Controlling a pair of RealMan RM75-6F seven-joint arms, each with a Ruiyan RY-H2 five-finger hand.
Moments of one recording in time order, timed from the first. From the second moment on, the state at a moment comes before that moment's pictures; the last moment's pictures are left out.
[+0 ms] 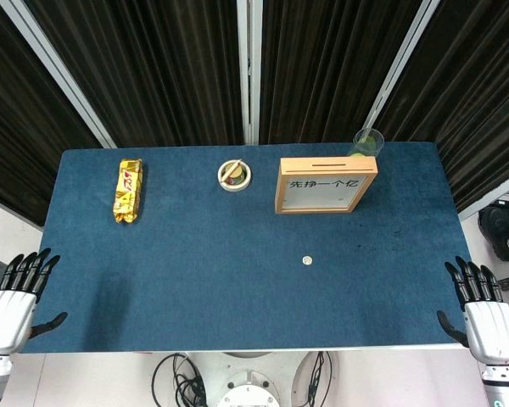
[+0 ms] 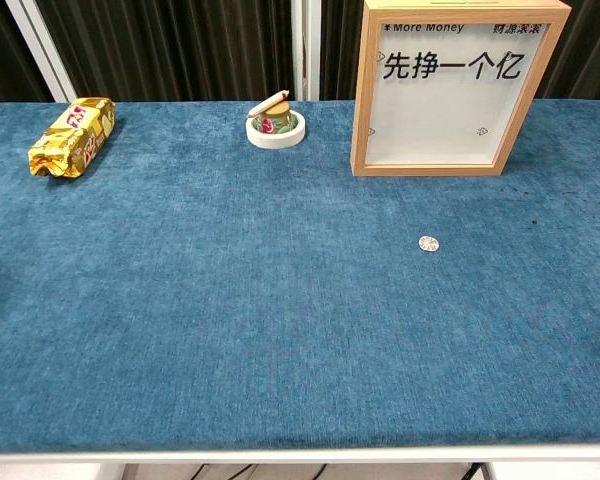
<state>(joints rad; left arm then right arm) -0.05 -1.13 0.02 -1.59 1.66 1.59 0.07 -0.03 -1.17 0.00 -1.61 -1.62 1.60 -0.10</state>
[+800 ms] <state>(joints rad) -0.05 -1.17 0.03 -1.56 1.68 1.58 0.06 0.01 -1.18 0.00 -1.62 -1.62 1.51 -0.16</state>
